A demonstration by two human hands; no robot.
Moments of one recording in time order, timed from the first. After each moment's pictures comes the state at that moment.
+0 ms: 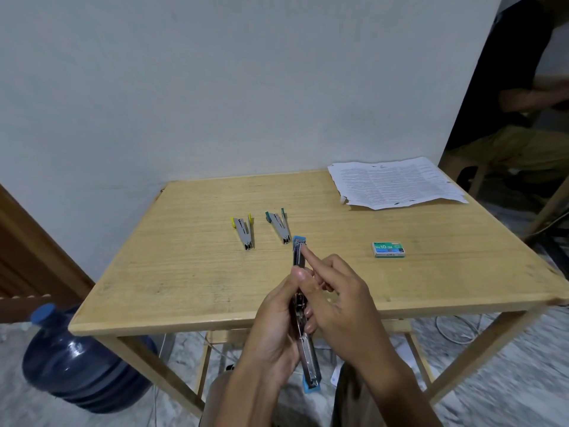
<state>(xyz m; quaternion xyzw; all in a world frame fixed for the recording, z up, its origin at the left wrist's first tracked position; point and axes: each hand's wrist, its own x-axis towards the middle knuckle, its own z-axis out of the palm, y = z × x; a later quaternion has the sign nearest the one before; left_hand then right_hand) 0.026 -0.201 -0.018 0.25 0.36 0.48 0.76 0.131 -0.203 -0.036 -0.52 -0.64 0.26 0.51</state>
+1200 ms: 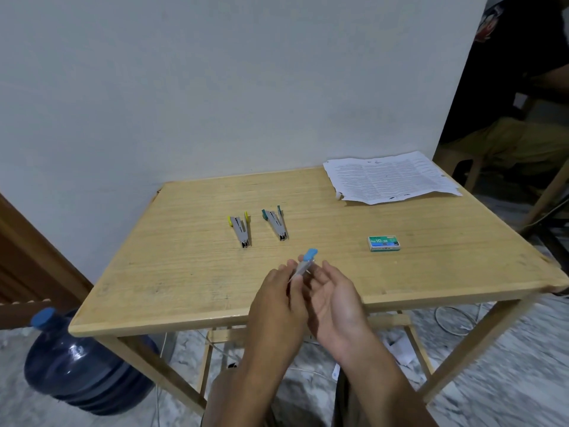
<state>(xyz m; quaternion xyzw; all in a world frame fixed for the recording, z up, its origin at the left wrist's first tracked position) 0.019 -0.197 -0.038 0.68 0.56 0.40 0.26 0.116 -0.189 -0.040 -0.34 -0.06 0.72 0.60</state>
